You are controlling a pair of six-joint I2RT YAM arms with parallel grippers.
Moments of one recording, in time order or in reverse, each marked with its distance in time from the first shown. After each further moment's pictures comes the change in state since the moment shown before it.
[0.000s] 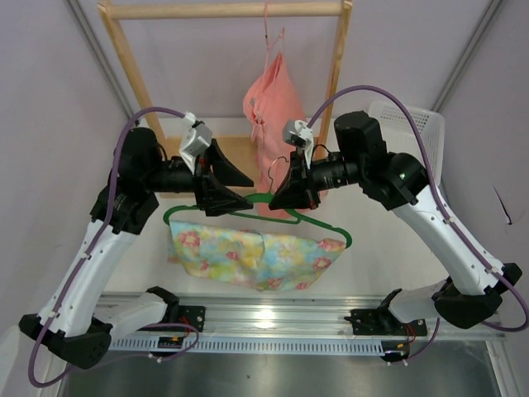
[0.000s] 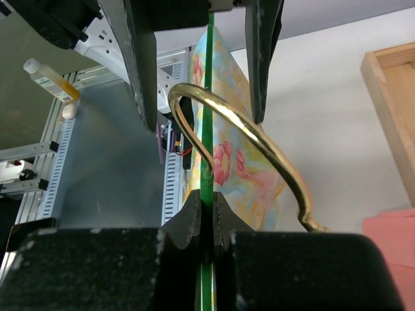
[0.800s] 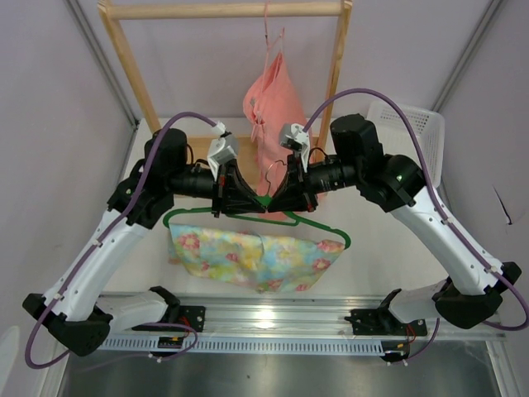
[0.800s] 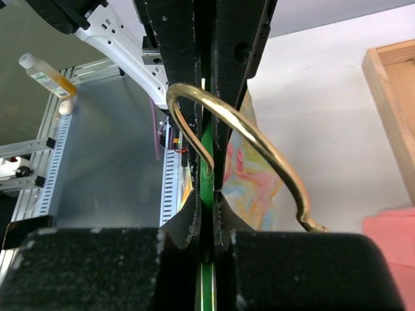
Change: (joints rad) left arm -0.130 0.077 0.017 -0.154 -0.052 0.102; right arm 0.028 -0.001 -0.015 0.006 0.021 -0.007
